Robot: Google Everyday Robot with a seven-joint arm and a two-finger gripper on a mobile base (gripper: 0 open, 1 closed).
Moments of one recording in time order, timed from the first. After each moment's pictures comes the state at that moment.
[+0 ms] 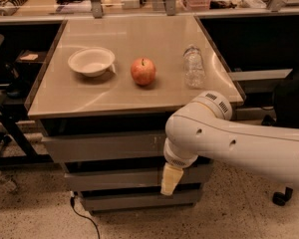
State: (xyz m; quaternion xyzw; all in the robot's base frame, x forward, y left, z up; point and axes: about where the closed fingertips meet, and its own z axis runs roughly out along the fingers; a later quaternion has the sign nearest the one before) arm 0.475 -0.077 0.671 -0.60 0.78 -0.04 0.14
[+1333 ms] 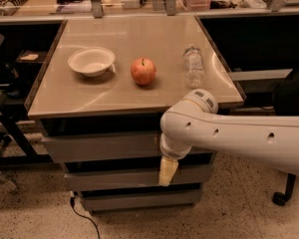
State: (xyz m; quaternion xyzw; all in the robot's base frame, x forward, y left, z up) arm 0.515 -0.070 0.639 -0.62 0.77 -0.04 0.14
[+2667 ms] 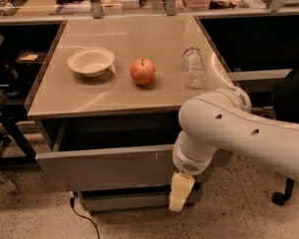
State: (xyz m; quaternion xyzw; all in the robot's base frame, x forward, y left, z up) arm 0.424 -0.083 0.686 -0.62 0.78 0.03 0.08
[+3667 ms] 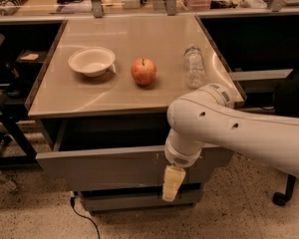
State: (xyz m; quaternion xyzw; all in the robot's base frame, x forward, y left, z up) arm 0.453 -0.074 0.674 -0.62 0.78 0.01 0.09
